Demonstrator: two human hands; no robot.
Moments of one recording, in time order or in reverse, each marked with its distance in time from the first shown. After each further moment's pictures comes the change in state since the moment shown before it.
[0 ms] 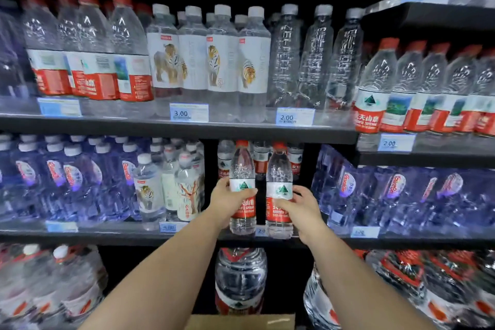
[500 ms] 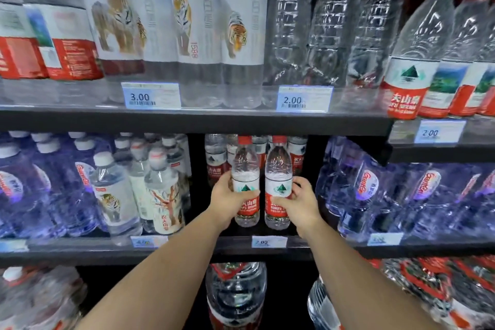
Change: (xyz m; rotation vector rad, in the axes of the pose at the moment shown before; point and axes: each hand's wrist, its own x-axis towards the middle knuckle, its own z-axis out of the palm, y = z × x) left_hand 0.087 -0.044 0.028 -0.020 -0.047 0.081; right_hand 0.097 0.051 0.007 0.006 0.032 -0.071
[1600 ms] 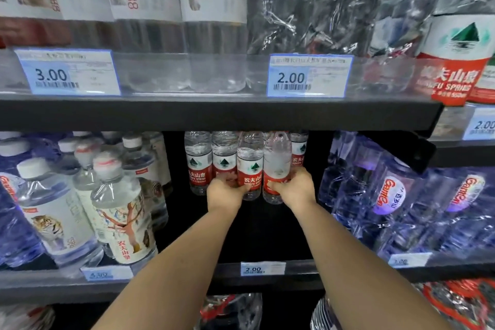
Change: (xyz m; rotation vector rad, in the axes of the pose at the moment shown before) left_hand 0.089 -0.041 0.039 0.373 0.238 0.034; right_hand 0.105 0.020 0.004 -0.470 0.191 -0.079
